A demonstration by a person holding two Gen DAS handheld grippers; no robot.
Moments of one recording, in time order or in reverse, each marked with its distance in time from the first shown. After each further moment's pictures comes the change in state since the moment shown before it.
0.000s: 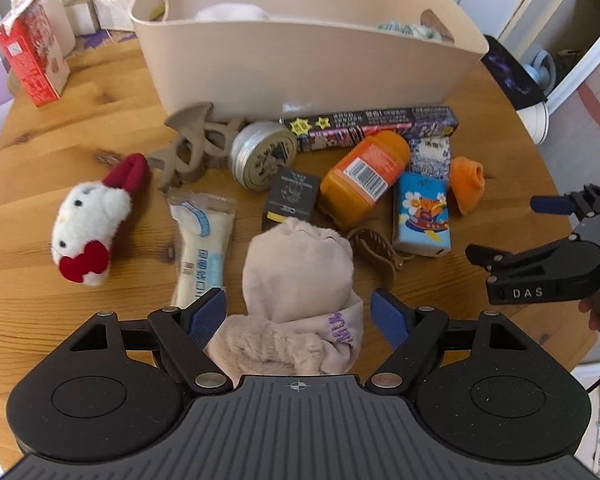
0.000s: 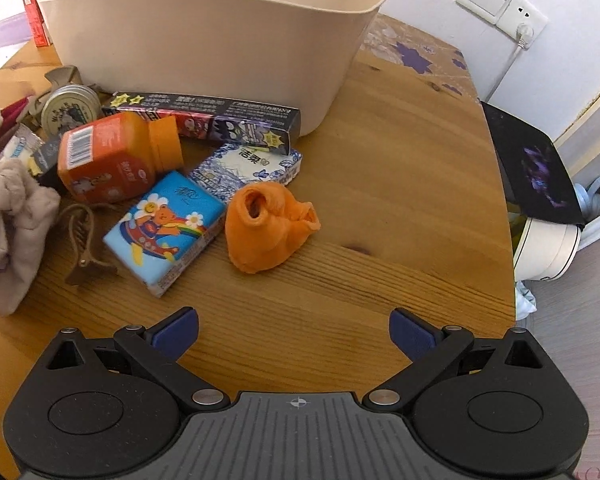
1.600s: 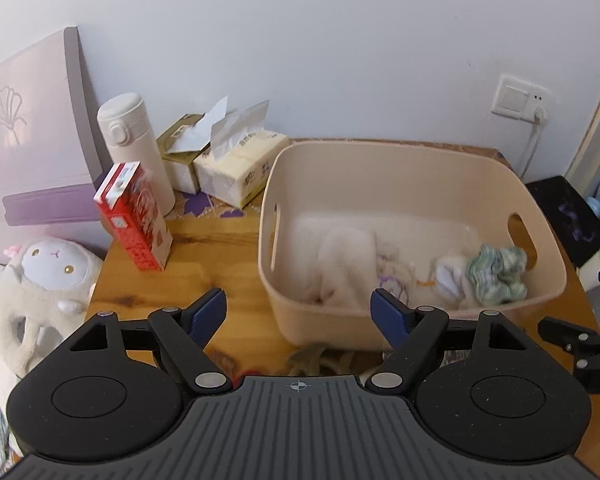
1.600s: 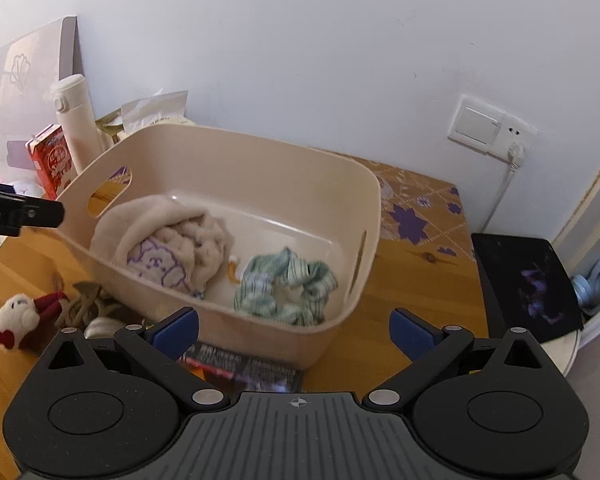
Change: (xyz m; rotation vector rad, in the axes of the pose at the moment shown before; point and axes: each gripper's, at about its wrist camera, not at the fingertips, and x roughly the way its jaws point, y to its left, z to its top) left arm -0.069 0.037 0.098 -0.070 -0.392 0.216; right arm -0.073 -0.010 0.099 0.079 -0.303 0.049
